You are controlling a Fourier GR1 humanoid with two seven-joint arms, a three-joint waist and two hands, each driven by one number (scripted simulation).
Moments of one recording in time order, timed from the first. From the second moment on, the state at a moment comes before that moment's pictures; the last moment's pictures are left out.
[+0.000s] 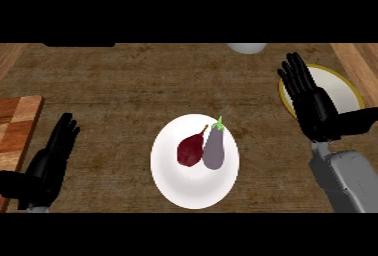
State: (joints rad) left arm 0.06 0.52 -0.28 -1.61 0.41 0.36 -0.08; right arm -0.36 -0.34 0.17 -1.42 -0.39 -0.11 -0.11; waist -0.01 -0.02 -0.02
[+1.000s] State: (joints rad) left arm -0.21 0.56 -0.28 -1.58 0.20 0.45 0.09; right arm -0.13 -0.24 0.10 -1.14 -0.25 0.03 -0.86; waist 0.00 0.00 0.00
